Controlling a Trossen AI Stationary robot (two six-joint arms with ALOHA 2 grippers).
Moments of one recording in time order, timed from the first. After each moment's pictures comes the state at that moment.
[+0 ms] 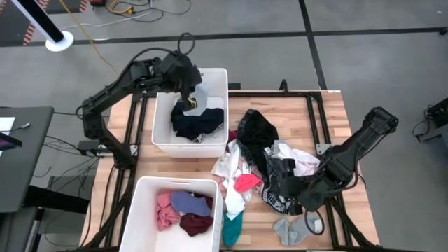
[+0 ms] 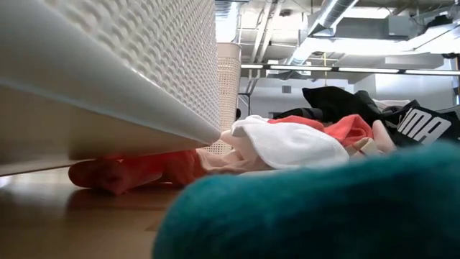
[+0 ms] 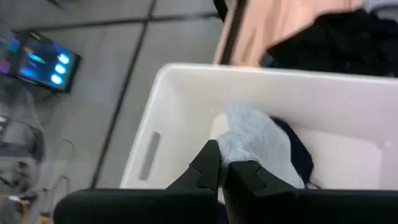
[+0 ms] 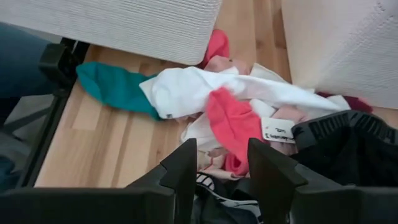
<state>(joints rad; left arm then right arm) 0.38 1.61 2.06 -1.23 -0.34 0.34 0.76 1.28 1.13 -0.77 0.55 0.45</state>
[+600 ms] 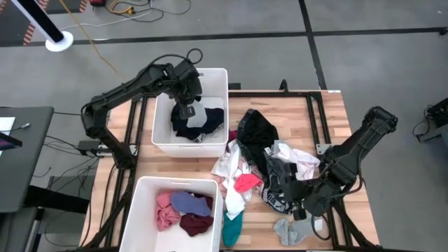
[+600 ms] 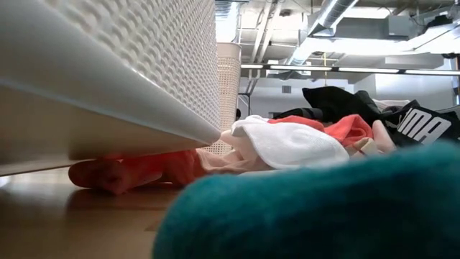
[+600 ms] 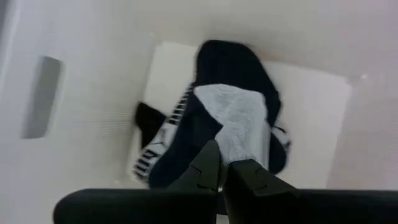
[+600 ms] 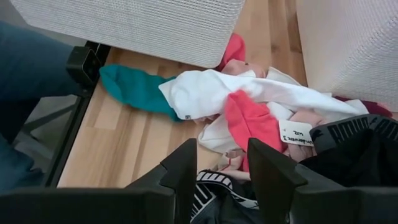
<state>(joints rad) 0.51 1.61 1.75 -1.23 -0.09 0.33 0.80 1.28 1.13 -0.74 0.55 0.47</state>
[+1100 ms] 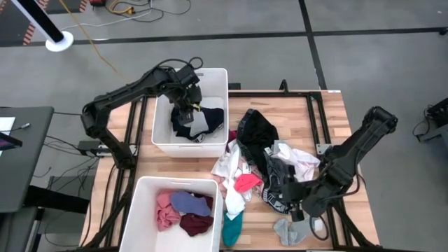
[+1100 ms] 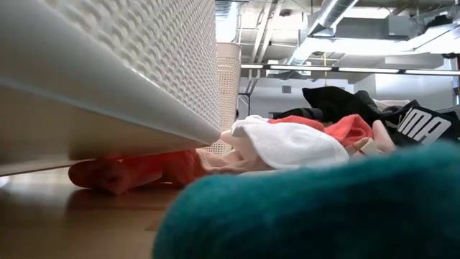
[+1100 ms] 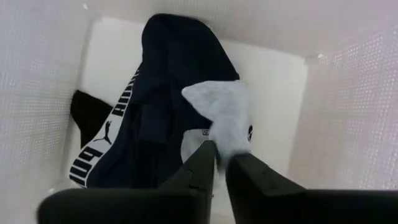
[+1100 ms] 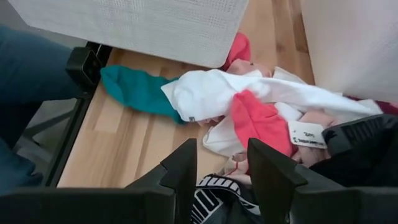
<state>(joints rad) 0.54 1.60 1.64 -1.21 0.08 0.34 0.80 1.28 1.05 -0.64 0.55 0.47</state>
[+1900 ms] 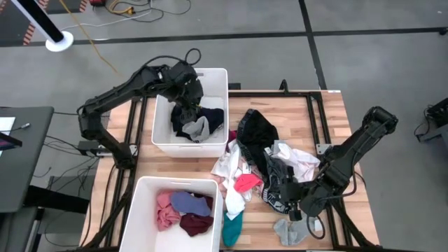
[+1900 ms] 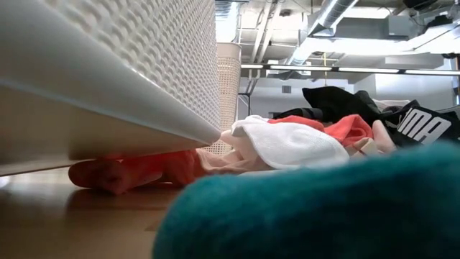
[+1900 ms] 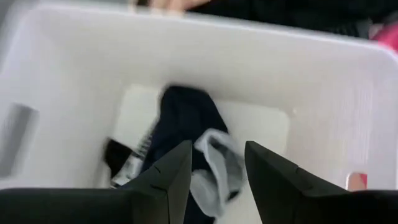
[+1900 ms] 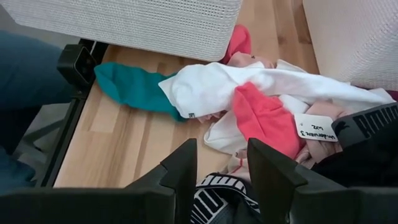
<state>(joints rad) 0.41 1.56 1.83 -1.21 -0.01 0.26 0.79 1.28 0.98 -0.57 0.55 0.50</state>
